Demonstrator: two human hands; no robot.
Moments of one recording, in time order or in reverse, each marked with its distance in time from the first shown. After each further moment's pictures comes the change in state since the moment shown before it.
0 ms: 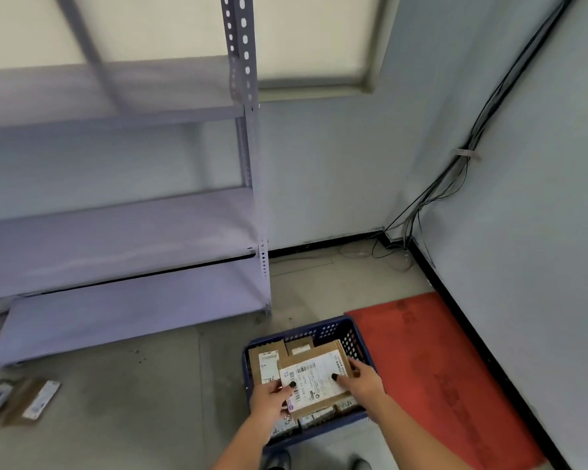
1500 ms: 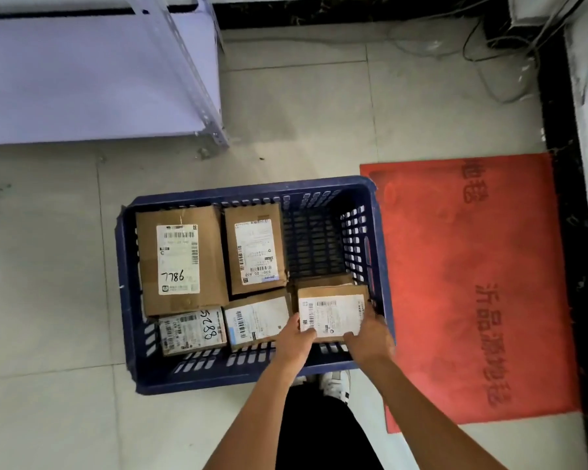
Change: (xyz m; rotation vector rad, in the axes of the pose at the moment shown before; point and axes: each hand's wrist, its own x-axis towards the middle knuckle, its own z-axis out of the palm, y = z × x) left_hand 0.398 -0.199 0.248 0.134 -0.019 -0.343; right_hand 0.433 0.298 0.029 -0.755 -0.102 0.225
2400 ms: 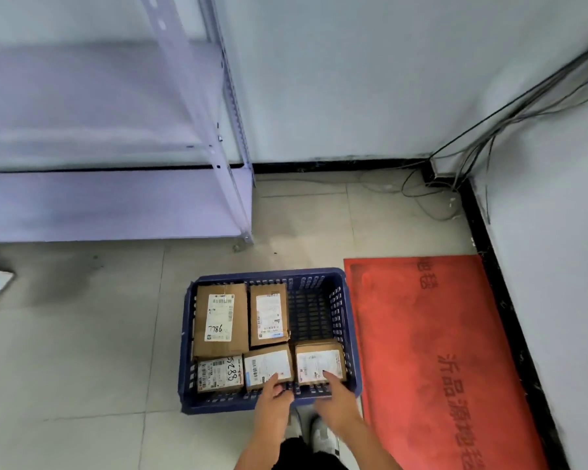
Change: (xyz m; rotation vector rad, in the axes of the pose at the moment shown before) left_hand -0.203 0.012 -0.037 -0.324 0.164 0.035; right_hand -0.205 -0.013 -0.091 0.460 -0.242 -0.170
